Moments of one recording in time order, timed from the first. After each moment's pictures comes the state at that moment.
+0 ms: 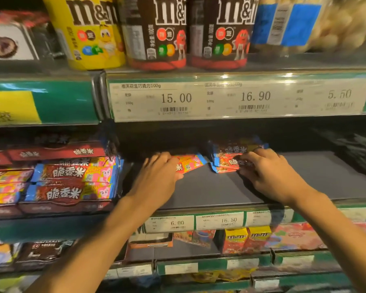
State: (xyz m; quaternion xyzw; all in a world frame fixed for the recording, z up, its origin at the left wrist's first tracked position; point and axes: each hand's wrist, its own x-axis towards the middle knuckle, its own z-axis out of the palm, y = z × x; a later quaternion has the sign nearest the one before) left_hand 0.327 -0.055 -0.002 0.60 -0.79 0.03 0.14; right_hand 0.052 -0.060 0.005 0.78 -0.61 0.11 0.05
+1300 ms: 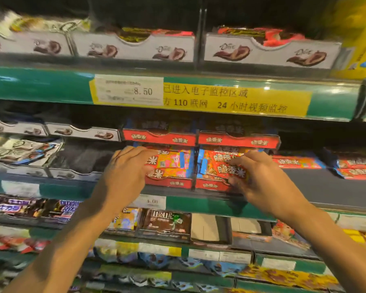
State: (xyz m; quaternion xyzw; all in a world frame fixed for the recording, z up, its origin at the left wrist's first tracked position) left_hand 0.682 0.047 0.016 0.62 -0.72 0.11 0.29; right_hand 0.374 0.011 0.025 0.85 -0.49 0.21 0.01
